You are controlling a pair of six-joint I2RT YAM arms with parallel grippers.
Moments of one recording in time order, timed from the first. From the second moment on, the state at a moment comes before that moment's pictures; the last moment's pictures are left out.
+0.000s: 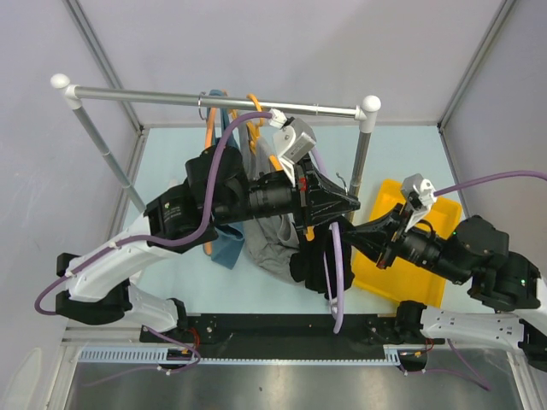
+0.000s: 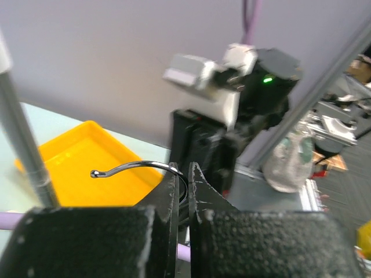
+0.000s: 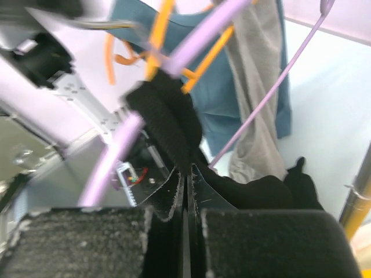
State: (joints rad) left arm -1.26 1.38 1.89 -0.44 0.17 -0.33; right arm 1.20 0.66 1.22 -0.60 0.16 0.34
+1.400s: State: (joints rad) left arm -1.27 1.43 1.96 -0.47 -0.06 -0.22; right arm 1.18 0.25 1.05 -0.81 -0.07 0.53
